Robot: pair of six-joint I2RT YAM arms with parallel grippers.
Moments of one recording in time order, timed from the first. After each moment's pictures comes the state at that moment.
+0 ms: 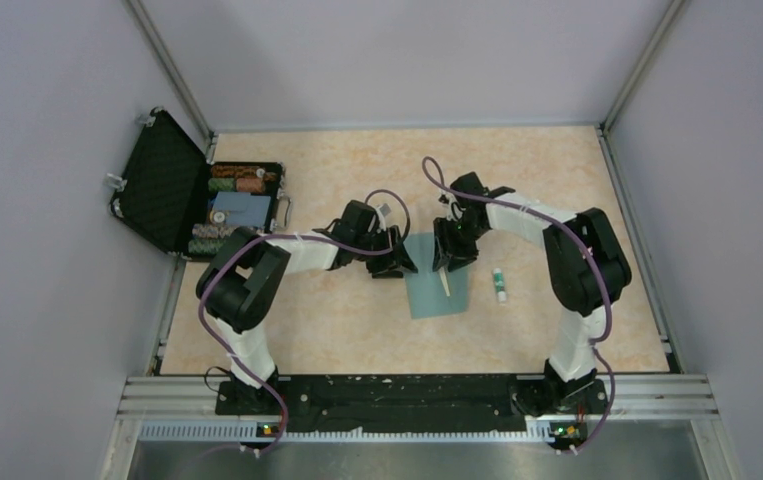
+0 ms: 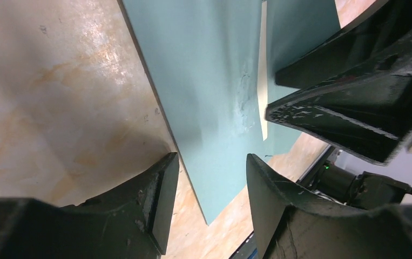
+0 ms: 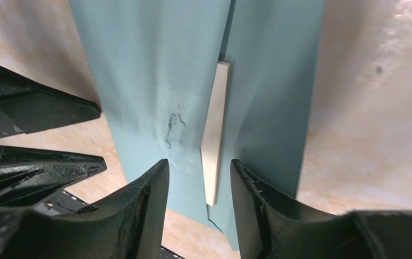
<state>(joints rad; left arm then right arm) -0.57 1.83 0.94 0.05 0.51 -0.79 0.45 1.89 1.23 -0.62 -0.37 0.35</state>
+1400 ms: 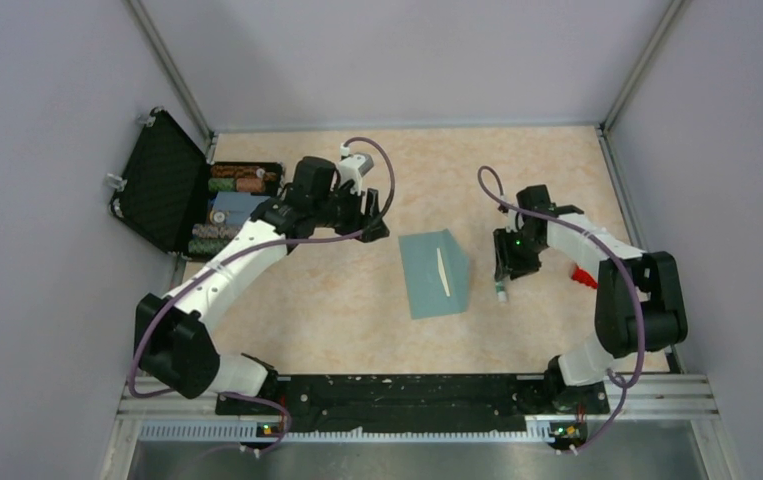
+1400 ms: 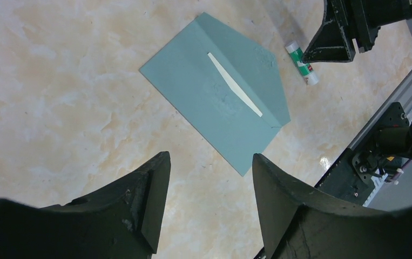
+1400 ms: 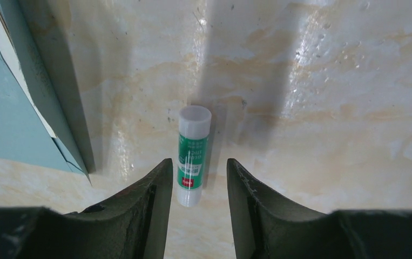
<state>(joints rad) -0.48 1.40 1.18 -0.44 0.41 -0.21 0.17 1.53 0.93 -0.69 -0.19 0.05</state>
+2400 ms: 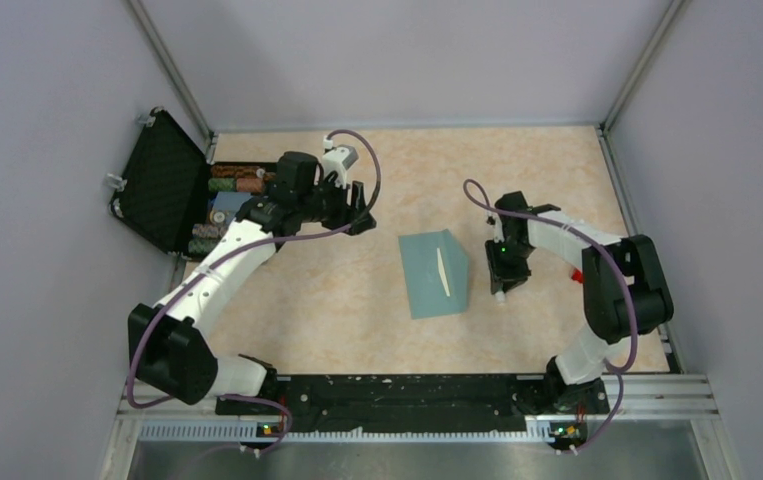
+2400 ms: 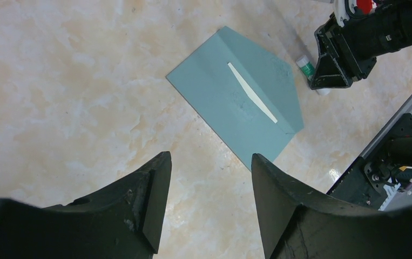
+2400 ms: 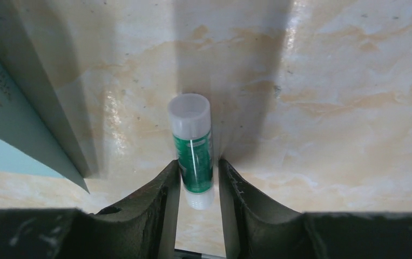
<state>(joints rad) -0.40 1.35 1.18 -0.46 0.43 -0.16 0.27 1.65 0.97 -0.76 -0.12 0.16</state>
